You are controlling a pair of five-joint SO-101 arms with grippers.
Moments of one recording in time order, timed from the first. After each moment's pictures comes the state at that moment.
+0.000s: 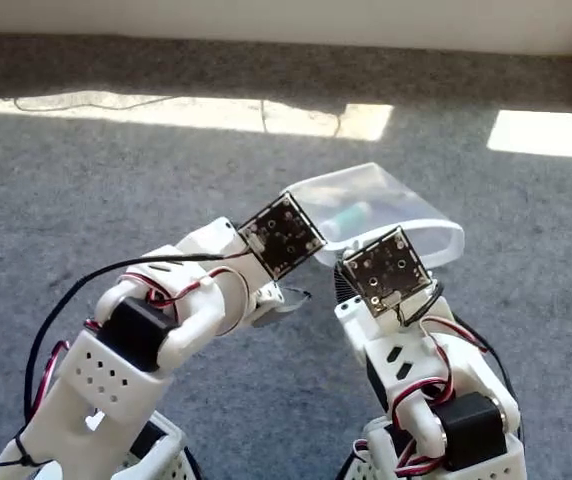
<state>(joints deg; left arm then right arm) 26.8 -52.1 39.3 64.7 -19.3 -20.7 -82.7 51.2 67.1 21.7</state>
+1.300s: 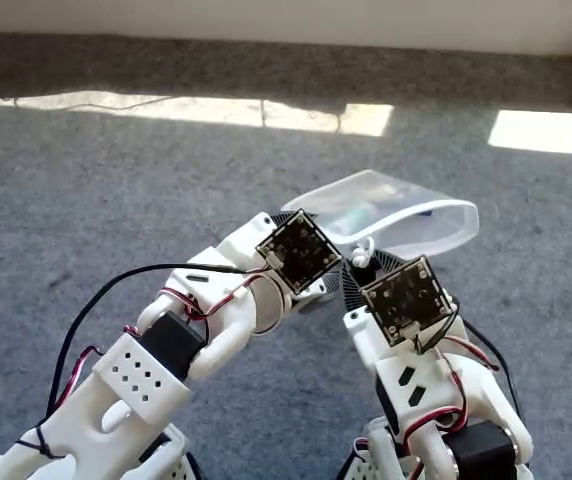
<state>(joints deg) 33.5 -52.1 54.6 30.4 -13.0 -20.3 -90.3 51.2 67.1 21.7</state>
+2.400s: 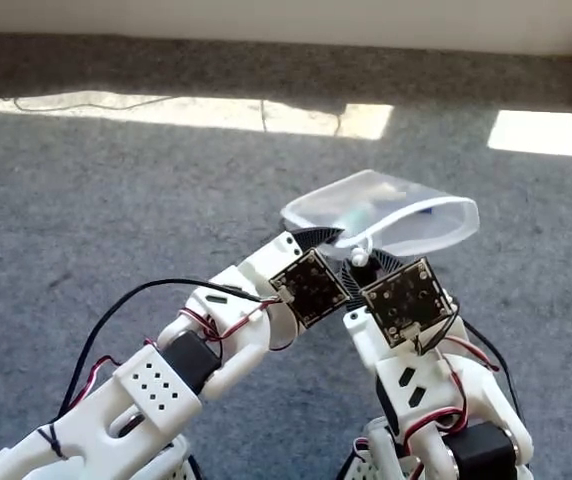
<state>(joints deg) 38.9 -52.1 65.5 12.4 -13.0 -20.3 -90.4 51.2 67.1 21.7</state>
